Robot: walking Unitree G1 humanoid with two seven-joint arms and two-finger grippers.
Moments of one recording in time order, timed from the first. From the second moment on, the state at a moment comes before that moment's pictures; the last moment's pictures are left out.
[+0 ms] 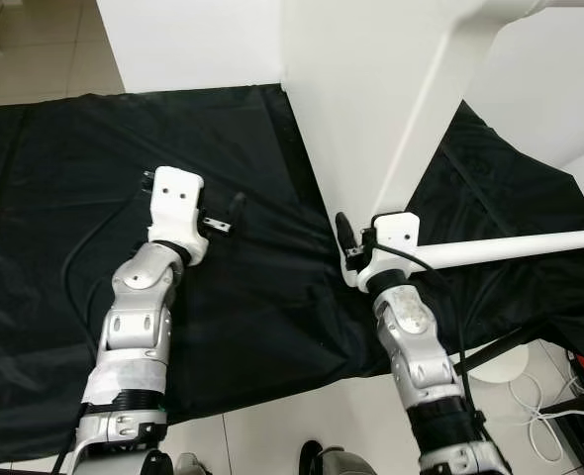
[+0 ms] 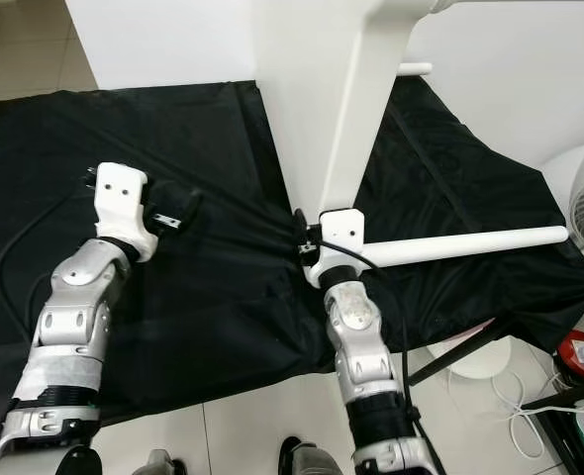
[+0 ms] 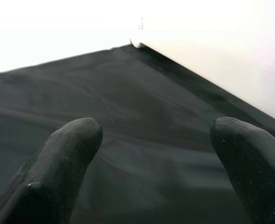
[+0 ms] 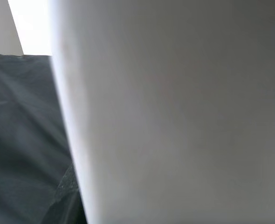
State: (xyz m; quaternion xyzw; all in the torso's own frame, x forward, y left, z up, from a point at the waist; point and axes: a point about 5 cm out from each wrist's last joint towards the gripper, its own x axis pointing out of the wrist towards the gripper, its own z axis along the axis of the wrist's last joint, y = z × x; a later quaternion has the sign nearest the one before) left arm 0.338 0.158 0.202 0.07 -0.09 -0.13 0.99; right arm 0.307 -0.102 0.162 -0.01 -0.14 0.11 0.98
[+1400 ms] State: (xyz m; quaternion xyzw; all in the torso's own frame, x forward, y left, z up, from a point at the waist) left arm 0.327 0.213 0.206 0.11 -0.09 -0.07 0.99; right arm 0.284 -0.030 0.178 0.02 -0.18 0.26 0.95
